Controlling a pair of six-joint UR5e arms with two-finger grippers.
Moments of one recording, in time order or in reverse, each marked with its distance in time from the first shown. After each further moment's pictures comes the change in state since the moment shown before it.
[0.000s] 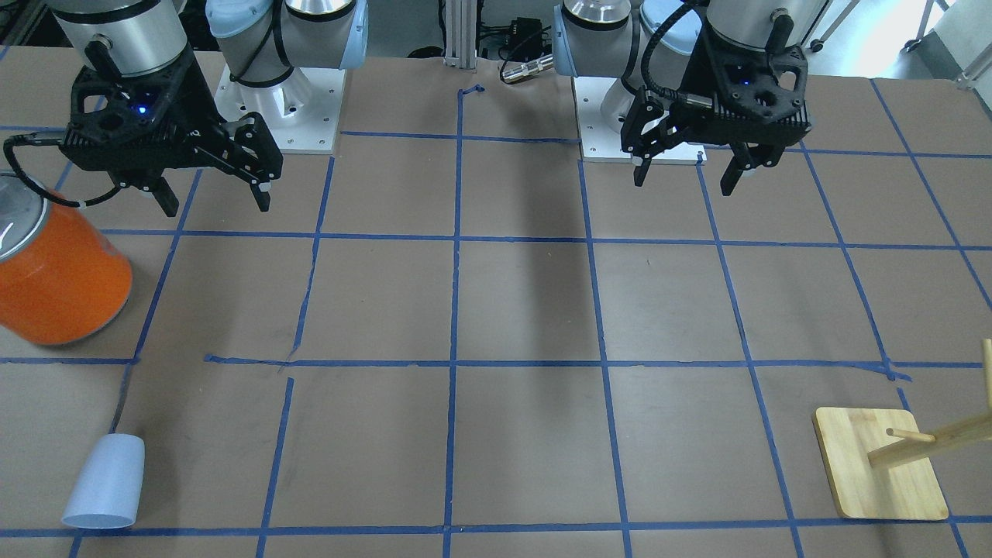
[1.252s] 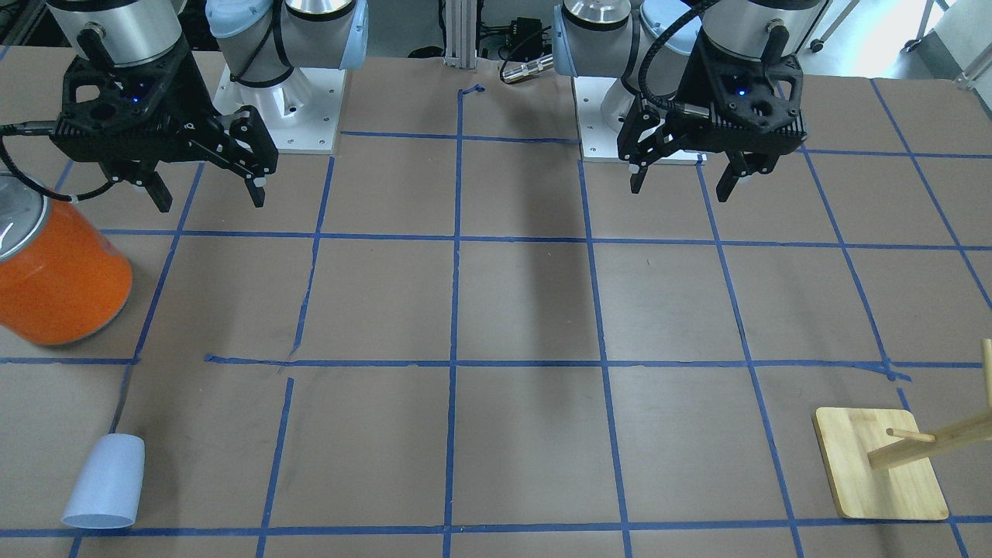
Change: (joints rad) left arm -0.002 -0.005 -0.011 0.021 -0.003 -0.013; right arm -0.004 -0.006 -0.007 0.000 -0.012 -0.010
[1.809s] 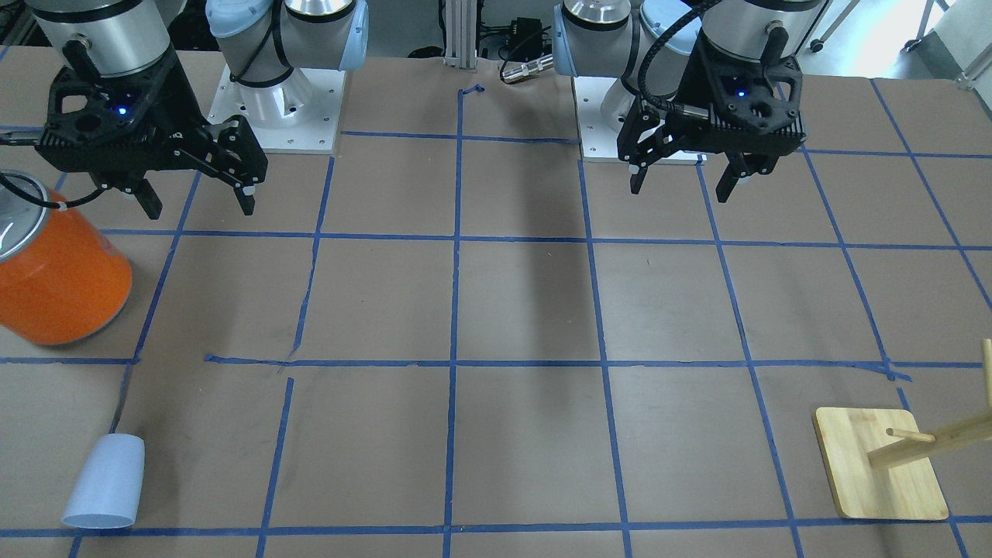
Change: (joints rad) left arm 0.000 -0.002 -0.001 0.000 0.001 0.001; right arm -0.068 0.067 0.000 -0.027 0.003 -0.006
